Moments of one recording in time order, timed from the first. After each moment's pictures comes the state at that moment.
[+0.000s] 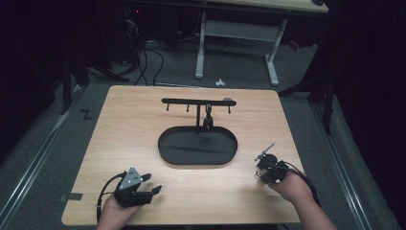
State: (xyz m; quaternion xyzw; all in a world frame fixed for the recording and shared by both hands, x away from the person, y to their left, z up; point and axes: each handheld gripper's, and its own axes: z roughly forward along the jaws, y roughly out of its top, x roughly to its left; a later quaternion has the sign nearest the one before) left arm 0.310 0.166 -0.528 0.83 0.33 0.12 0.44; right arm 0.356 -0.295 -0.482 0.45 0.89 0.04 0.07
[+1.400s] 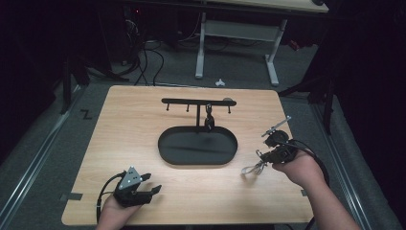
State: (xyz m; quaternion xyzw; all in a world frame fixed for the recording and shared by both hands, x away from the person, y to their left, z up) left arm 0.311 0.167 -0.528 0.83 0.33 0.13 0.44; right arm 0.365 -0.288 -0.377 0.46 0.87 0.14 0.08
